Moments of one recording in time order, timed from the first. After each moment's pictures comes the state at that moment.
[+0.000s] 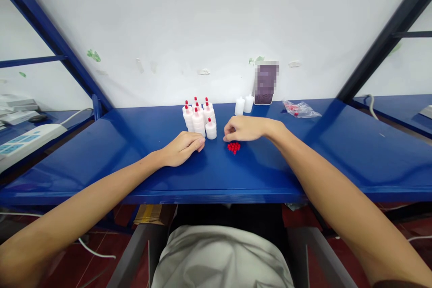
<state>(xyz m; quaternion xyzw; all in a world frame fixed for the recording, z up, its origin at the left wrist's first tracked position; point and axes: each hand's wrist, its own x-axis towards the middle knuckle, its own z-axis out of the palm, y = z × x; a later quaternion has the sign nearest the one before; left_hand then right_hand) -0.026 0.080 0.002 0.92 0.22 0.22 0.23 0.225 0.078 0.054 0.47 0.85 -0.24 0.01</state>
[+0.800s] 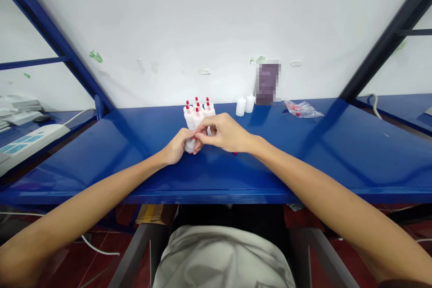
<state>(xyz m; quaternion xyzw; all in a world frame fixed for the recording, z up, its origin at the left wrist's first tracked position) -0.020 0.085 -0.008 0.76 0.22 0.32 0.52 0.172 0.051 0.038 0.34 0.85 -0.21 -0.35</state>
